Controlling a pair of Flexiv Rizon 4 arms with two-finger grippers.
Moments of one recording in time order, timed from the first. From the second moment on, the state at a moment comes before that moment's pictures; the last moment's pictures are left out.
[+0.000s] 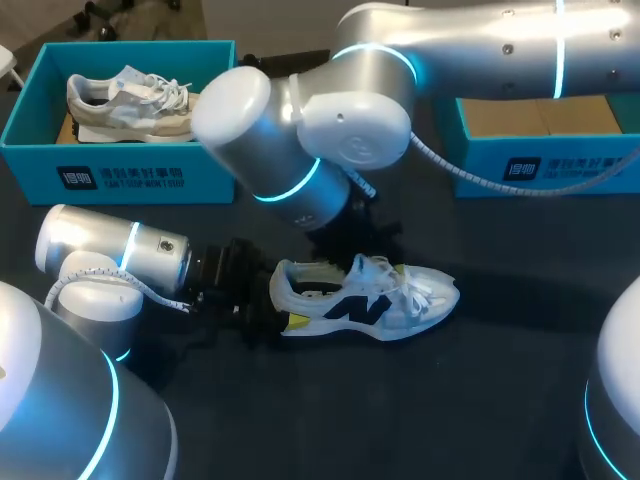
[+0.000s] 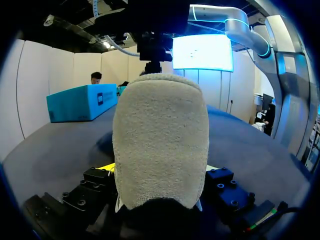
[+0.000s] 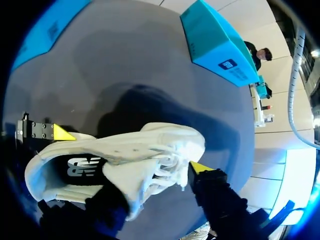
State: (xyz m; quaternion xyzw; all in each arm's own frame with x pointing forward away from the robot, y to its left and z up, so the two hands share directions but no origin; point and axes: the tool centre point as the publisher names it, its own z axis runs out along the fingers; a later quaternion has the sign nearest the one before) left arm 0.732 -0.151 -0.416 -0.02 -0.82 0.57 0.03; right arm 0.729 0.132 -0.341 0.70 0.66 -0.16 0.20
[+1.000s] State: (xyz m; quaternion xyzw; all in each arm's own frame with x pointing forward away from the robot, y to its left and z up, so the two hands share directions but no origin) left arm 0.732 -0.152 -0.416 -0.02 -0.82 0.57 0.03; right arm 0.740 0.070 -0.341 0.74 0.62 -0.16 0.20
